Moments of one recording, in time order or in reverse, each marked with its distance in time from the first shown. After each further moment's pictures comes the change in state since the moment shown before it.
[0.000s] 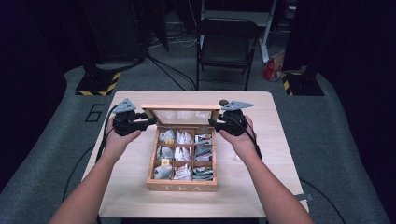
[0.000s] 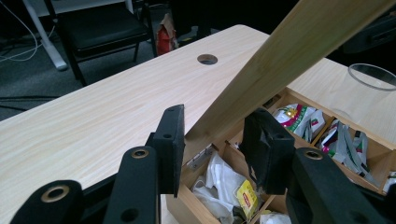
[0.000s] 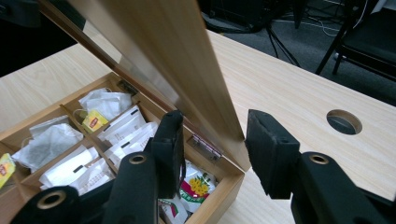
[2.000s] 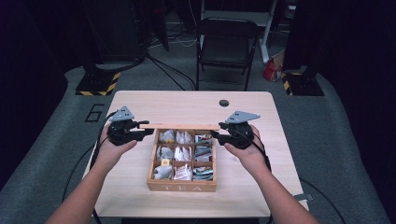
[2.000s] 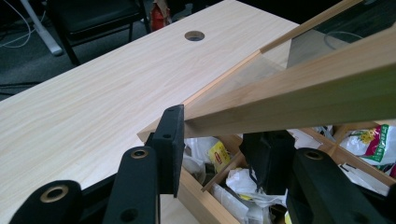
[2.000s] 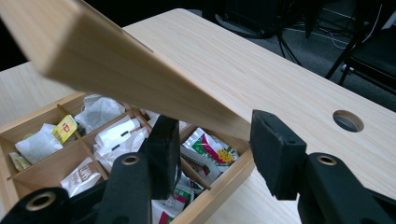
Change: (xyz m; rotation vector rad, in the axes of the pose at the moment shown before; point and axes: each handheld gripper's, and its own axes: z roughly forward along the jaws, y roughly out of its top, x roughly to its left) left arm -0.028 -0.003 -0.029 0.088 -0.011 0.032; right arm 0.028 -0.011 -0.047 -0.007 0.035 -0.094
